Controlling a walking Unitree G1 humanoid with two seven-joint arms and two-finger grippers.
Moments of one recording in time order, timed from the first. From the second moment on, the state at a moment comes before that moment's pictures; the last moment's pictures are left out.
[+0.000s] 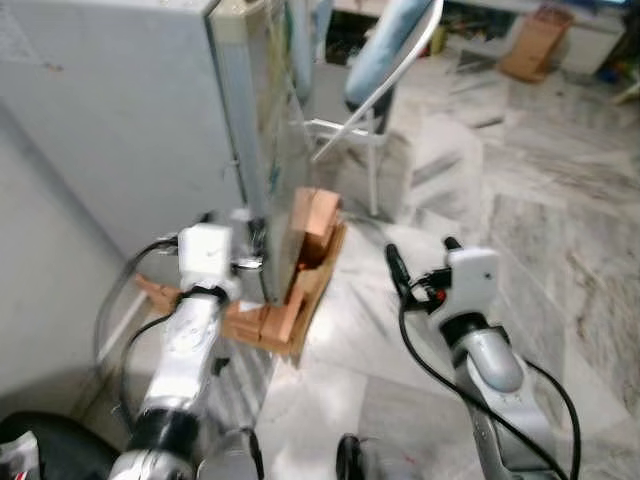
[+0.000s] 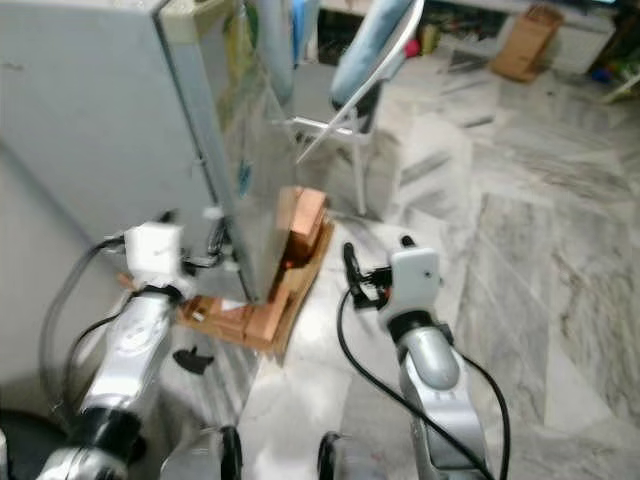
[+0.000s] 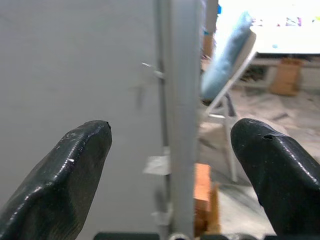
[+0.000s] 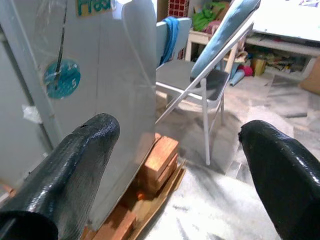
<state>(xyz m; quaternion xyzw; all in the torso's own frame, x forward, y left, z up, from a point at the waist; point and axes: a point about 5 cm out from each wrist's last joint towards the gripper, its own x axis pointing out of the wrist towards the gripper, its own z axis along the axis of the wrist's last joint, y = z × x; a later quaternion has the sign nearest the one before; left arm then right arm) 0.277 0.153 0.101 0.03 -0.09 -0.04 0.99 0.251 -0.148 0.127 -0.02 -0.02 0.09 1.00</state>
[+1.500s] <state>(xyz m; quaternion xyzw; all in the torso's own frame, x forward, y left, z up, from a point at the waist) 0.255 0.189 0.111 0.07 -0.05 0.05 0.99 0.255 -0.143 0.112 -0.04 -0.01 0.15 0.99</state>
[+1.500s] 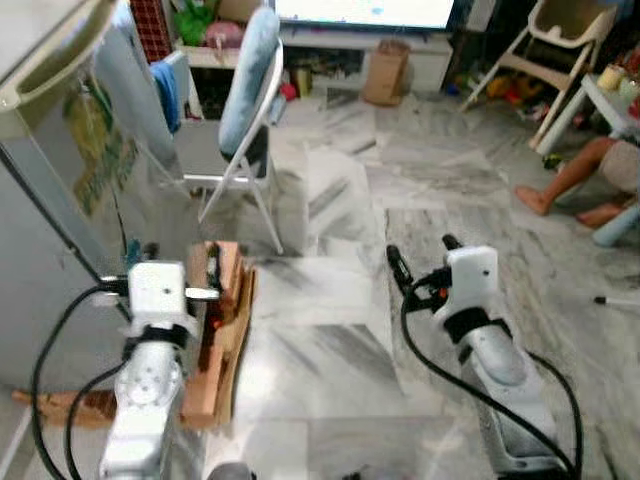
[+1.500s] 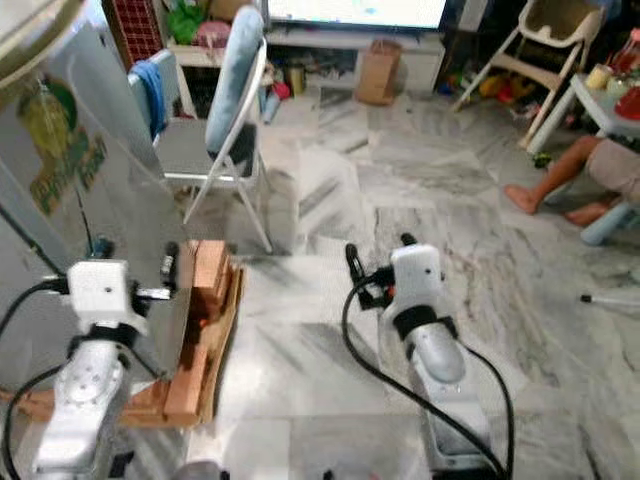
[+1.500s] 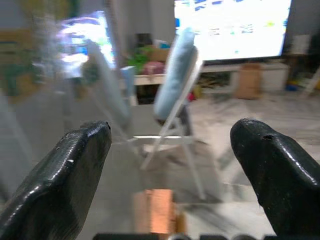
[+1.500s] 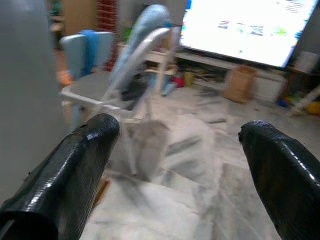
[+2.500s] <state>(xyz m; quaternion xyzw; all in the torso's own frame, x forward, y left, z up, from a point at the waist) 0.359 0.204 0.134 0.09 -0.05 0.09 0.99 0.237 -0.143 0.112 -0.05 0.01 0.17 0.98</state>
